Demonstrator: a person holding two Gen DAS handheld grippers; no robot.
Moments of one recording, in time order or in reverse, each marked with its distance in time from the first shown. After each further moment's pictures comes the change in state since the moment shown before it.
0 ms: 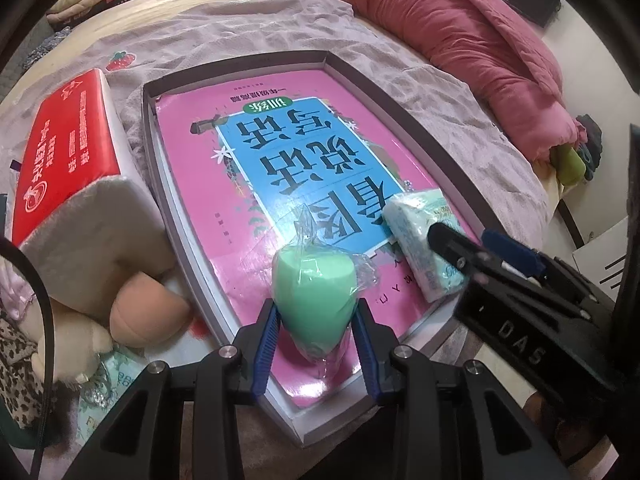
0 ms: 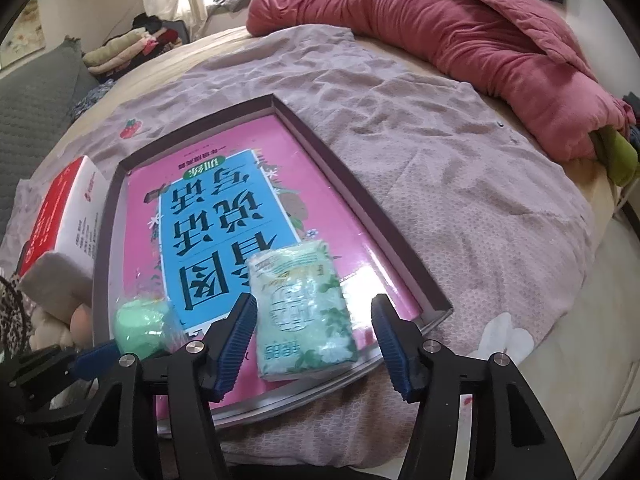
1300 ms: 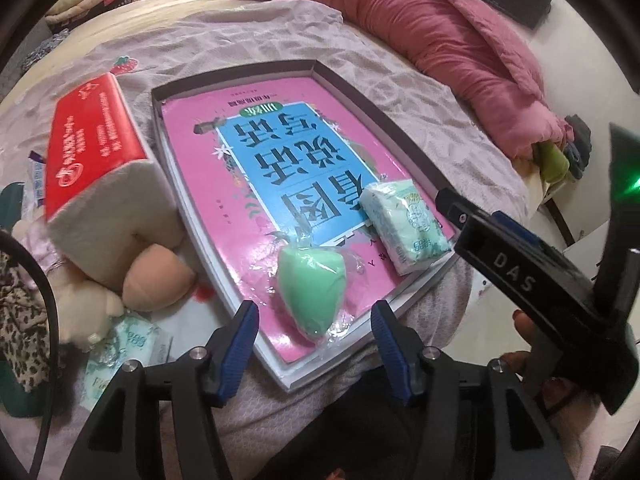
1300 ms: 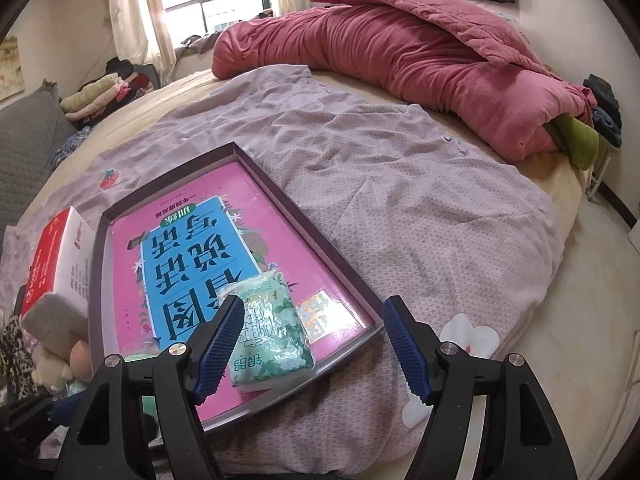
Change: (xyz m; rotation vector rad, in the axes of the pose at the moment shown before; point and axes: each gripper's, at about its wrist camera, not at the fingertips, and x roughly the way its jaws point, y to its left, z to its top) left arm -0.027 -0.005 -0.019 0.016 -0.010 -0.033; right arm -0.026 -0.020 -0.005 0.107 -0.131 -0.068
